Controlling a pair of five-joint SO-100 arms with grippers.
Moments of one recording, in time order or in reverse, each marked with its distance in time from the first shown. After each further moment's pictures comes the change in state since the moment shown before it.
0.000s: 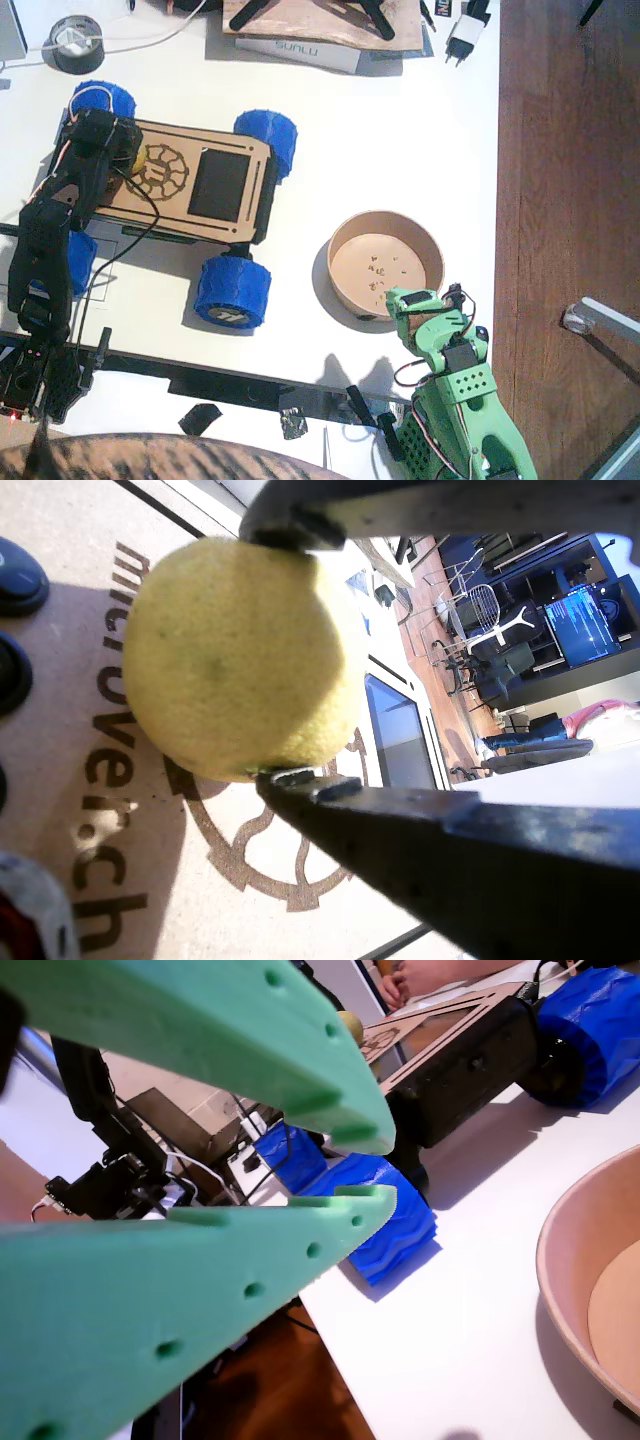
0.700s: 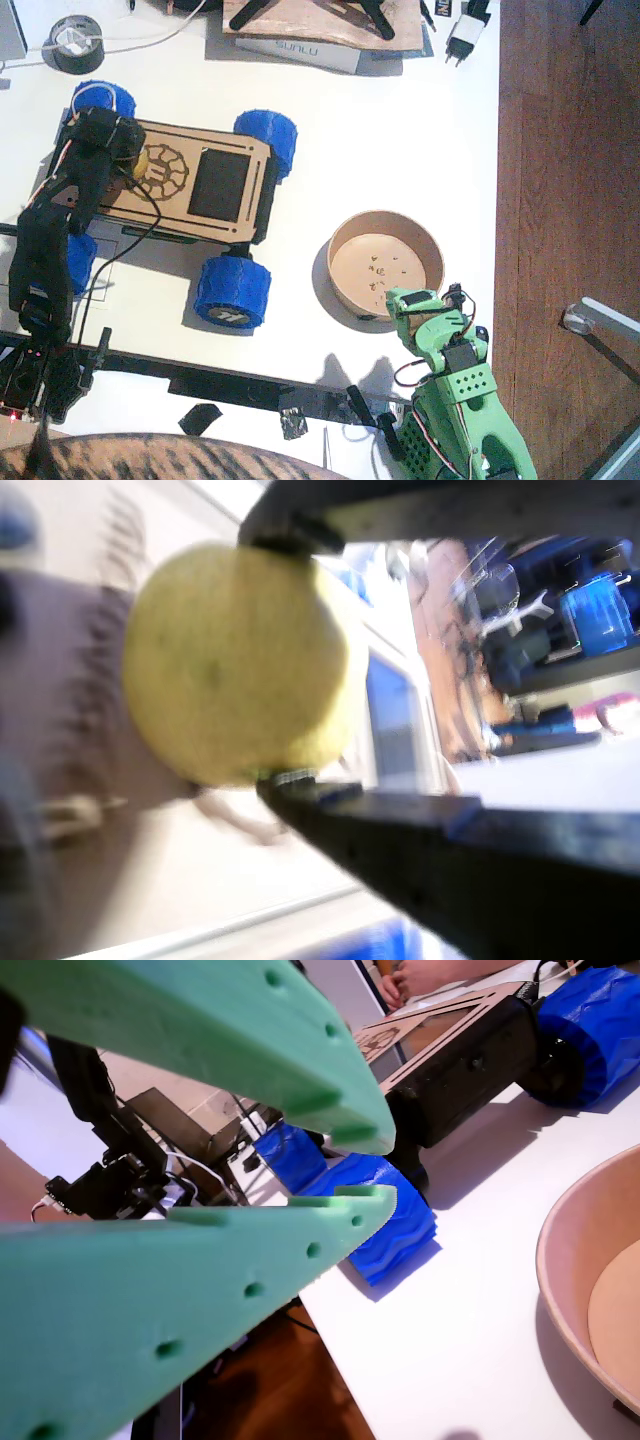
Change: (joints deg) arm 0 2.8 9.2 0.3 5.4 -0.1; arm 1 0.0 0.0 0.0 0.0 0.0
